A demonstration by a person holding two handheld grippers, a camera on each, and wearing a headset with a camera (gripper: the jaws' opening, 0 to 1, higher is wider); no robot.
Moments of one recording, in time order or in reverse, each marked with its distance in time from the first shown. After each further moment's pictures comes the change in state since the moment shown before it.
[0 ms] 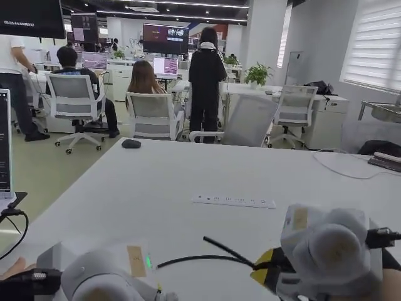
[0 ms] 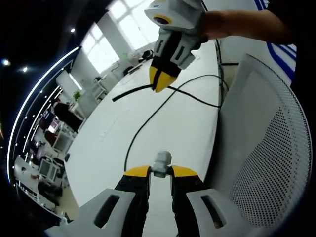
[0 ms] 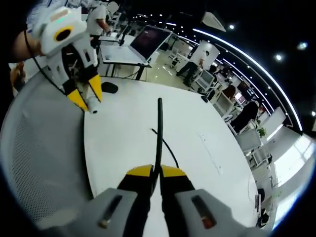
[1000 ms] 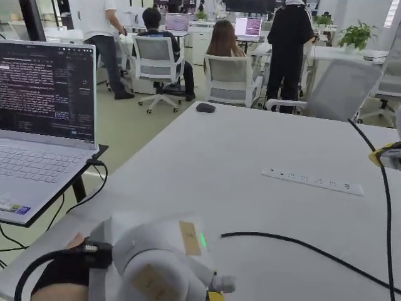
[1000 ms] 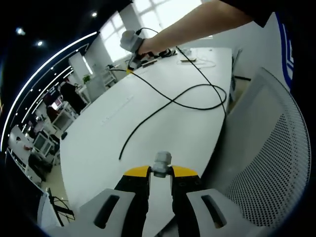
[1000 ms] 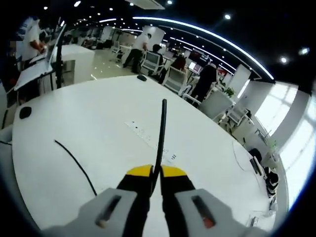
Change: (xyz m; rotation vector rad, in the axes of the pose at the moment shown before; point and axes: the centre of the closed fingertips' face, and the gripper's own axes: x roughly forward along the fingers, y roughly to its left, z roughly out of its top) left arm -0.001 -0.002 -0.020 -0.228 0.008 0.032; right arm 0.125 -0.256 -0.097 0.415 0.120 -0.269
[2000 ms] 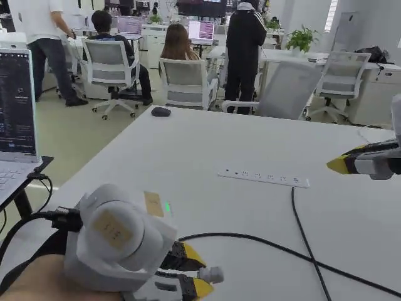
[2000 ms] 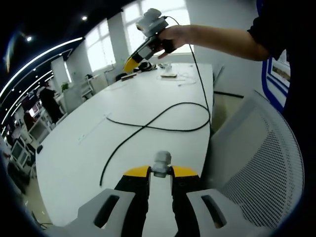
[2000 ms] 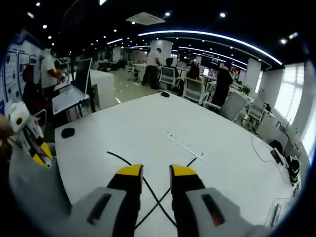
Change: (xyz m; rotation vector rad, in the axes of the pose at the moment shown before) left arm 0.040 -0.006 0.051 0.014 -0.132 -0.264; right arm -0.162 0.073 0.008 0.103 -0.166 0.257
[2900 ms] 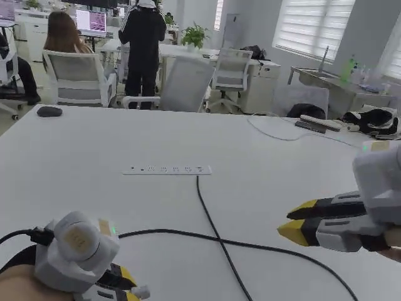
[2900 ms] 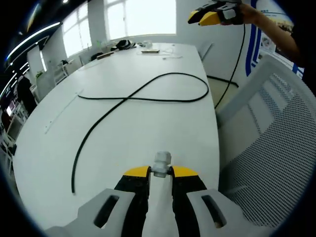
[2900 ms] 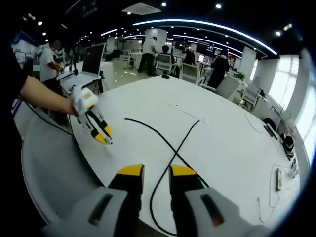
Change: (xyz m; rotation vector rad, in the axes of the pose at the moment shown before) left arm 0.116 0.016 -0.085 0.031 0.182 -0.218; right arm -0.103 0.073 -0.120 0.090 0.116 -0.067
